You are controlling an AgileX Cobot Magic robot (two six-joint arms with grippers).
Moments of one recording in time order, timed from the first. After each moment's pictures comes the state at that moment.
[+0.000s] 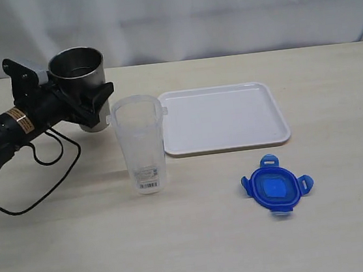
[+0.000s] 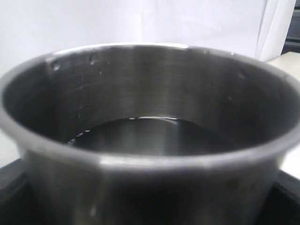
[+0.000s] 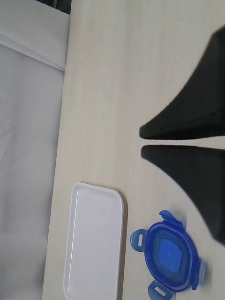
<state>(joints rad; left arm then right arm) -0.09 2.15 -0.94 0.68 -1.14 -0.24 -0.05 0.00 0.00 -0.03 0.34 -0.09</state>
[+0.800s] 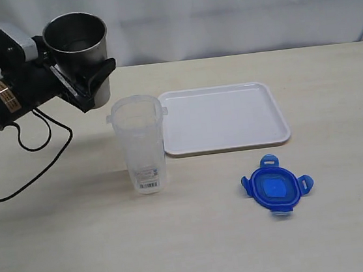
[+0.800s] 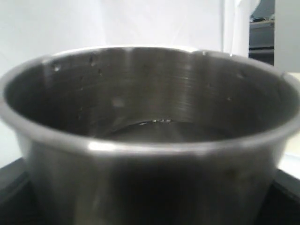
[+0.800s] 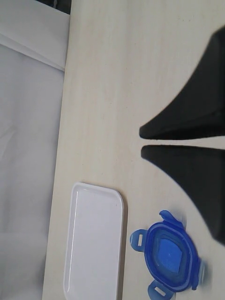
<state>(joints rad) -0.09 1.98 -0.94 0.82 -1.14 -0.24 -0.05 0.00 0.00 -0.03 0.34 -0.09</state>
